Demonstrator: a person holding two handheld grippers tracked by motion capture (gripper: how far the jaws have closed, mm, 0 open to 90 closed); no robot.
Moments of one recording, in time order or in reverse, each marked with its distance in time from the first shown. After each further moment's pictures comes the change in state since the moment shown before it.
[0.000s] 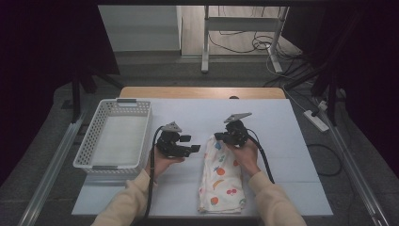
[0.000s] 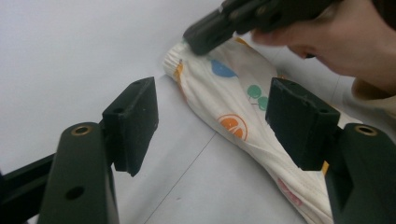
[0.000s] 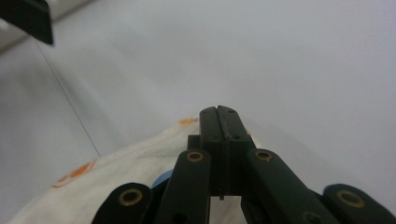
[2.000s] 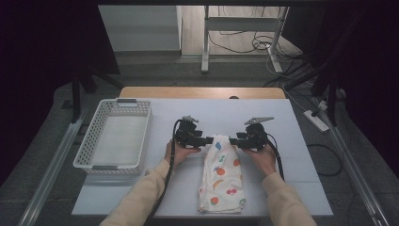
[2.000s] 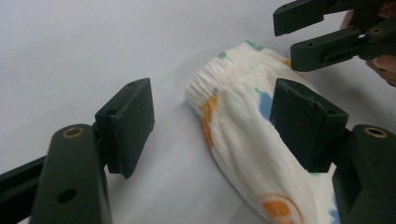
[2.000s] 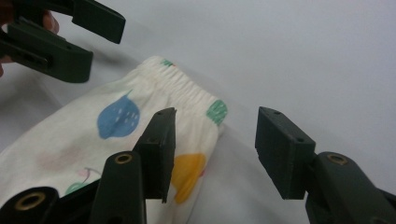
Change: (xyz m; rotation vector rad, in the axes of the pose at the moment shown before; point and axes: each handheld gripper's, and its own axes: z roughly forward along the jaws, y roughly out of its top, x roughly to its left) left arm 0.021 0.028 0.075 0.093 0.027 -0.149; right arm -0.029 -0.033 -0.040 0.001 -0.069 0.117
